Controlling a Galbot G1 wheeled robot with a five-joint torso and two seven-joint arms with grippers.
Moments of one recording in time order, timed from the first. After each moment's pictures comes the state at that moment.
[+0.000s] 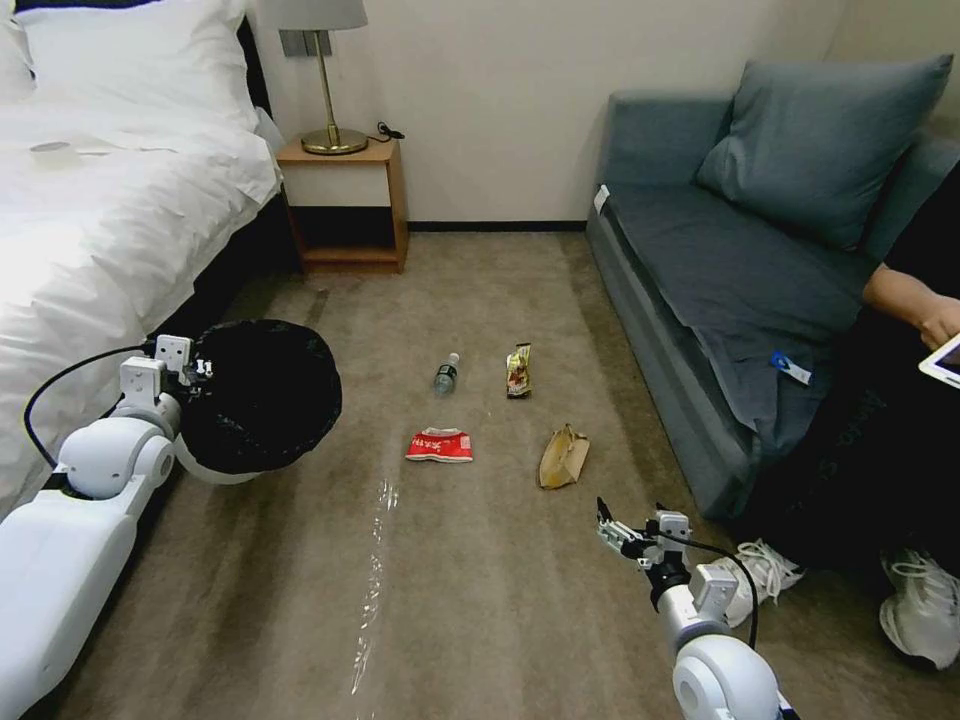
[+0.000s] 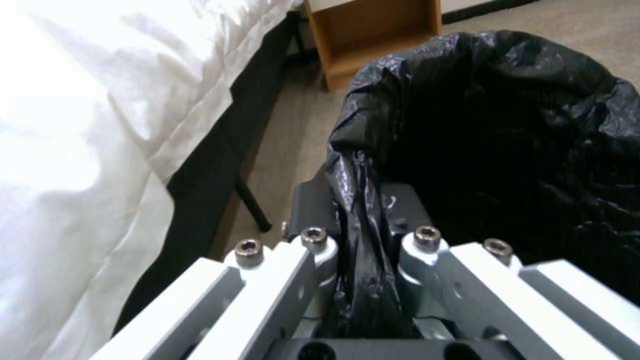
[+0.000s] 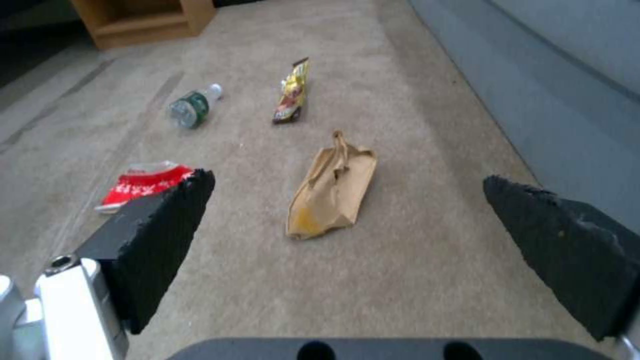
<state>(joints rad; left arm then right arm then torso) 0.87 -0.81 -0.44 -1.55 -0.48 0.40 -0.12 -1.47 1.17 0.34 1.86 0.49 -0.06 0.23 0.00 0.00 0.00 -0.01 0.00</state>
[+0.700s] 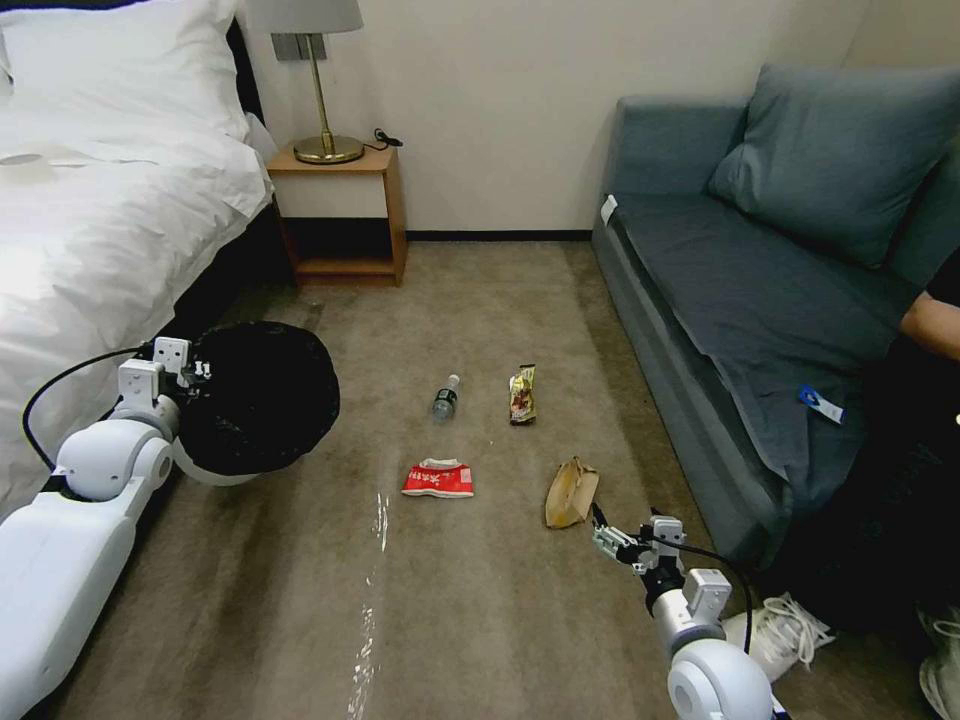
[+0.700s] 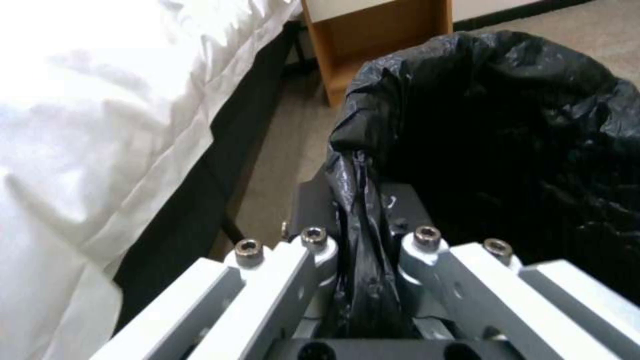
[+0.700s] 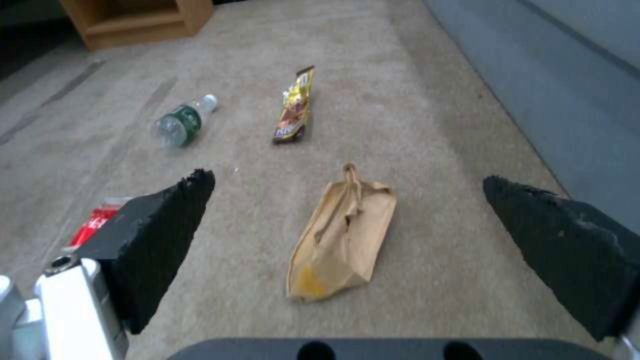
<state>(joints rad) 0.87 -0.82 -0.44 -1.54 -0.48 0.40 -0.12 -1.46 1.18 0.32 1.83 0.49 -0.06 0.23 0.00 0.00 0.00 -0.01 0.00</state>
